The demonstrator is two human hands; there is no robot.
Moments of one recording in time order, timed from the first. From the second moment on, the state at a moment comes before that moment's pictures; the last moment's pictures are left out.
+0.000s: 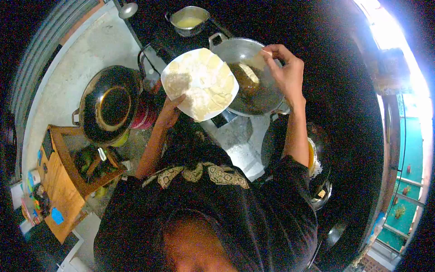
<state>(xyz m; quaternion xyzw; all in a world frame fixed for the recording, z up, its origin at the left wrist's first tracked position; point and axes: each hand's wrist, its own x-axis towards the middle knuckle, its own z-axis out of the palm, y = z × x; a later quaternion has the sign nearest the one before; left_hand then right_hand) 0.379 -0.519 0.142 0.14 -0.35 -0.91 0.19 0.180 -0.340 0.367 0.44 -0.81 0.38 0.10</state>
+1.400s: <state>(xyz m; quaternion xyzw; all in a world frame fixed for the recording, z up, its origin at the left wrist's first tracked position) 0.474 -0.568 0.189 0.18 -0.32 -0.88 0.31 0.298 -0.428 0.259 0.48 -0.81 0.31 0.12</state>
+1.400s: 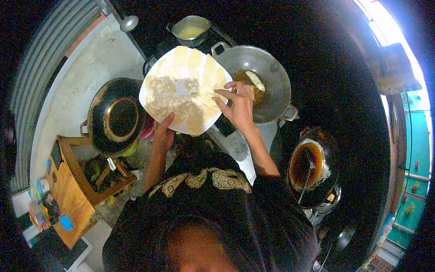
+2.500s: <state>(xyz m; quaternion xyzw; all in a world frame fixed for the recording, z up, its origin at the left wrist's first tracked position) 0.476 -0.581 0.161 0.24 -0.32 -0.88 0.25 0.334 -0.465 0.236 0.33 -0.79 0.51 -0.06</state>
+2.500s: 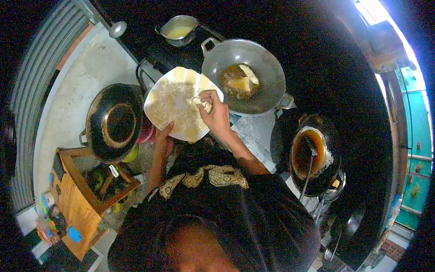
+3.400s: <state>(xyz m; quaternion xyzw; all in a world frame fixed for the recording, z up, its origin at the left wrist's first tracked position) 0.526 -0.602 0.148 0.31 -0.27 -0.87 0.28 0.049 -0.438 0.107 0.25 -0.90 0.32 0.15</state>
